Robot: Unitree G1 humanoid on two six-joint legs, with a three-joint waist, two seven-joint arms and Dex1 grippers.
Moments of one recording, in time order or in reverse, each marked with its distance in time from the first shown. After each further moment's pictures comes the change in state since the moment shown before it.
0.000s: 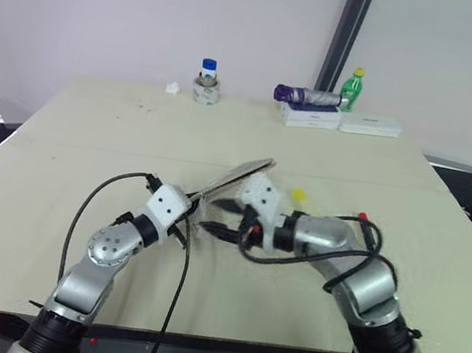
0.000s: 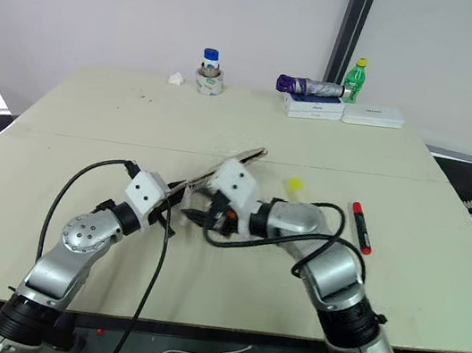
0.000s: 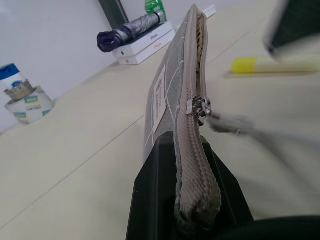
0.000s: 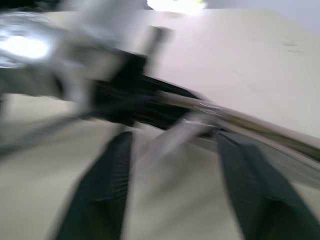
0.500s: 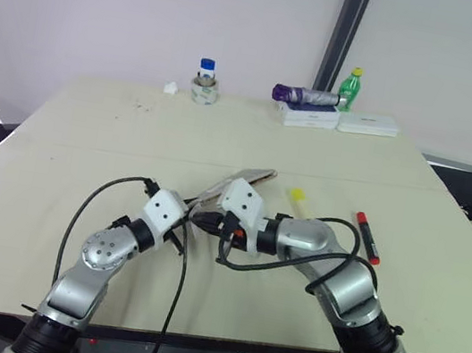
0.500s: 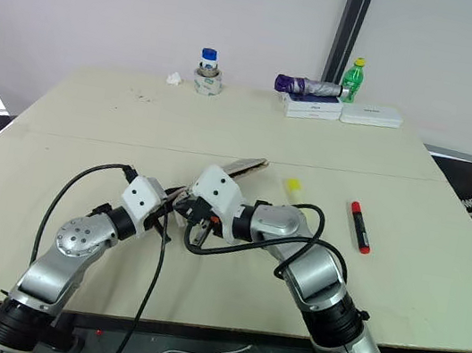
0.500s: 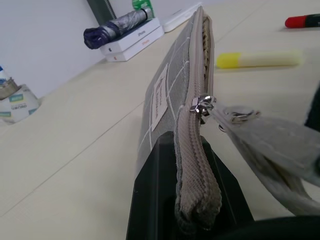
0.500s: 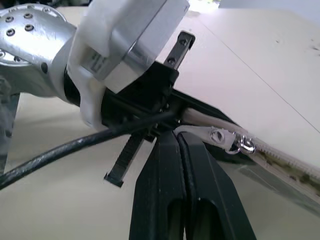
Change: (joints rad) left arm 0.031 0.009 0.002 -0.022 -0.019 0.007 -0.030; right arm -0.007 0.114 0.148 0.015 -0.055 -0.049 0.028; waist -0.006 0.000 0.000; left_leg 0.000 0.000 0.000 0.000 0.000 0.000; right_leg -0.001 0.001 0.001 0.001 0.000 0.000
